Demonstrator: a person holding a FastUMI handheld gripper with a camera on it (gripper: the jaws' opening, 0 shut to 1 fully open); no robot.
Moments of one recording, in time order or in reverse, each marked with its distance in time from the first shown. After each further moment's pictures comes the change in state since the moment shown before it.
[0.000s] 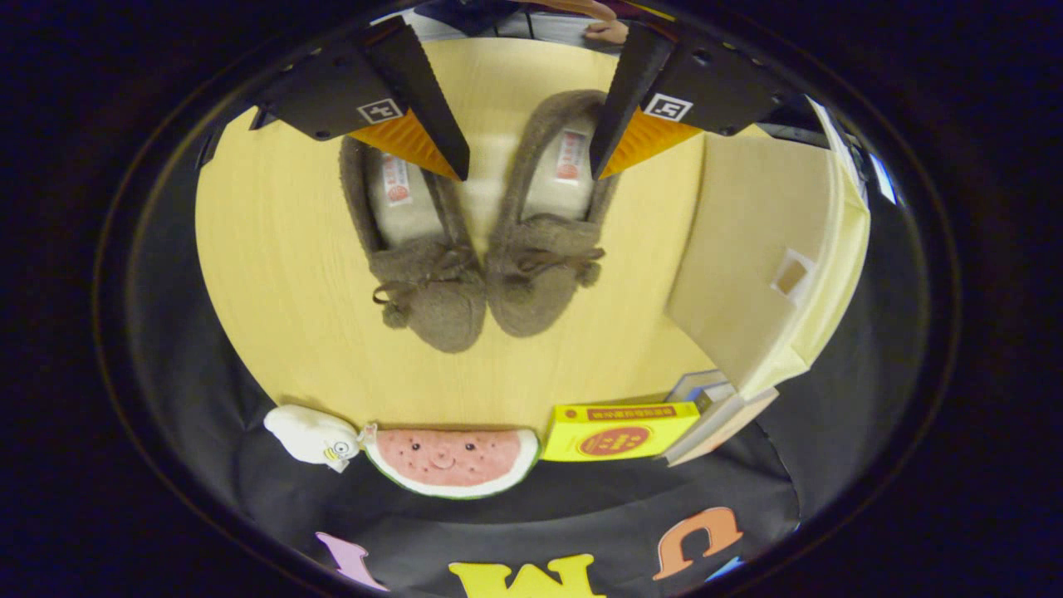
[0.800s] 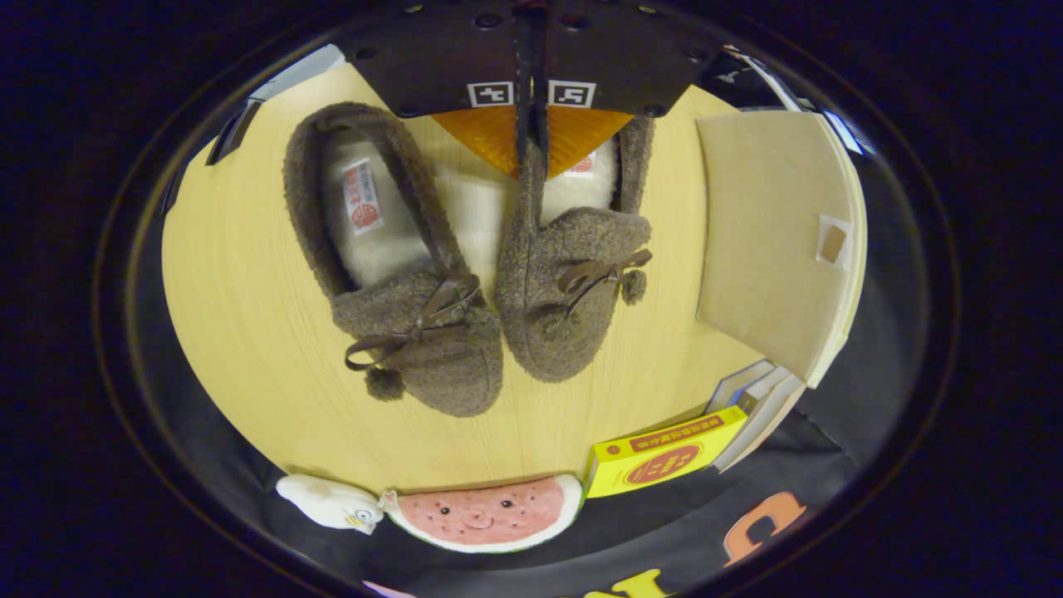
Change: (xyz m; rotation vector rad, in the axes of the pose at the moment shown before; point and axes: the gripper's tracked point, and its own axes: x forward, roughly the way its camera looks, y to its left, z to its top) arm 0.022 0.009 -0.002 0.232 0.135 0.133
